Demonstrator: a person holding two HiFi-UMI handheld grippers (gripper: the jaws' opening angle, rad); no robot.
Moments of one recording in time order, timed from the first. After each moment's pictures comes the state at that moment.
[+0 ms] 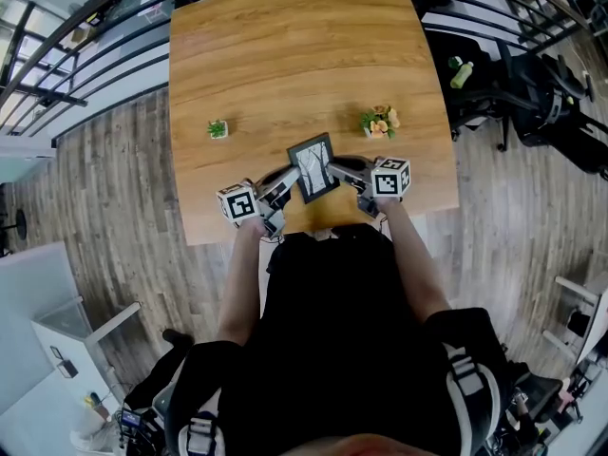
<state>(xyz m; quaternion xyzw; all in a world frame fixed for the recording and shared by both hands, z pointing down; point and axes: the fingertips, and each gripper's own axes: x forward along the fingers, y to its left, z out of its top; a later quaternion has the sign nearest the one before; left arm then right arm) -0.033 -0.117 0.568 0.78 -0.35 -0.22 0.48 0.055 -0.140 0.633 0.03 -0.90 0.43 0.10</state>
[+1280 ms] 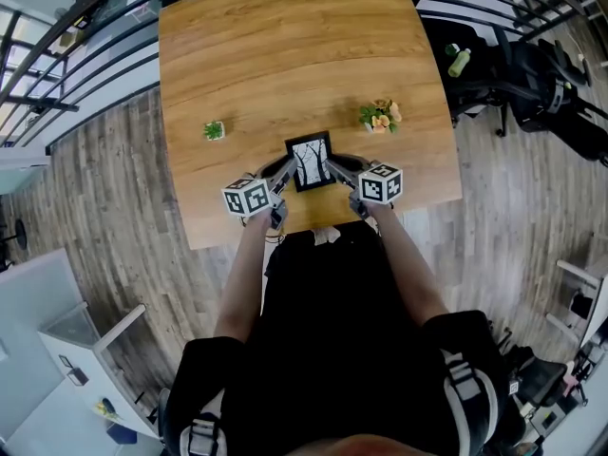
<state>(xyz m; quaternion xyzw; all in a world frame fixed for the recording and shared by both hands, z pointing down) -0.053 -0.139 0.629 0.76 -0.46 -0.08 0.45 0.050 -0.143 0.670 0.16 -0.89 0.40 0.14</state>
